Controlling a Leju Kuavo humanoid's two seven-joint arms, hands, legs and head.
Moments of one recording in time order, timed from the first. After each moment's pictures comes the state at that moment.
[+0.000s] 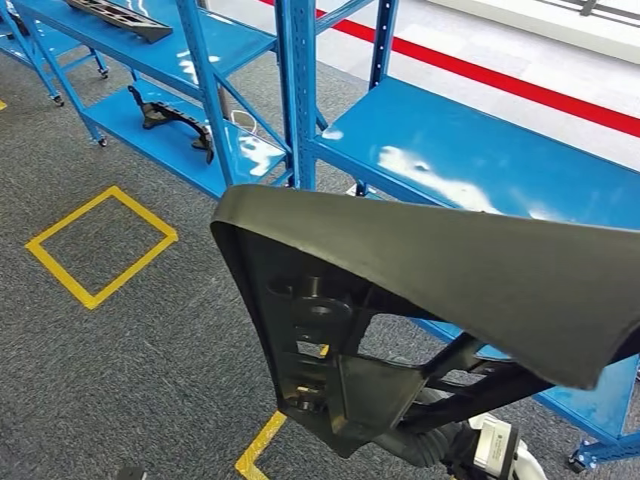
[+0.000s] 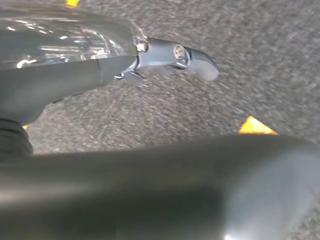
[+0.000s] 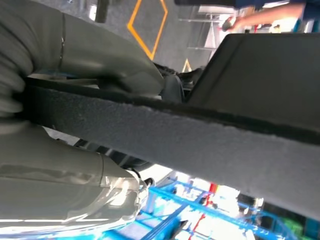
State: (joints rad) left arm -0.08 -0.10 1.08 -0.21 -1.07 0.04 -0.30; right arm 0.03 -0.34 0.56 -1.89 -0.07 0.37 -0.48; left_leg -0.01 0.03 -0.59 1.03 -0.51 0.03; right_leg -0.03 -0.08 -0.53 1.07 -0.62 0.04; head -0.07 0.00
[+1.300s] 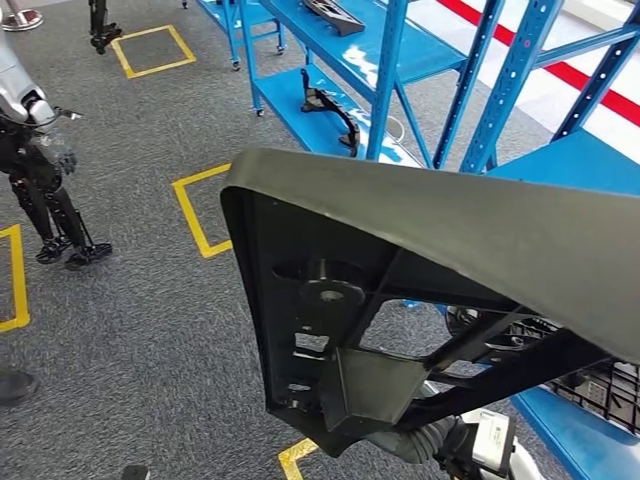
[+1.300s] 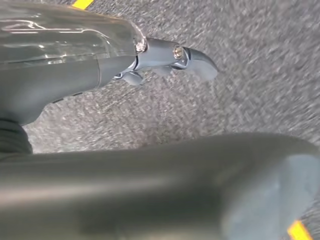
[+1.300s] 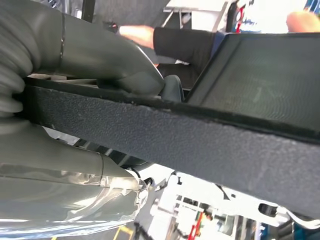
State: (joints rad) left arm -0.08 -0.12 1.08 -0.21 -1.06 0.03 -0.32; right arm 0.00 -0.31 0.58 -1.89 -0.09 0.39 -0.47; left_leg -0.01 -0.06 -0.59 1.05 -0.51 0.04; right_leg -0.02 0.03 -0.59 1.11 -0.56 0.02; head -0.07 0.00
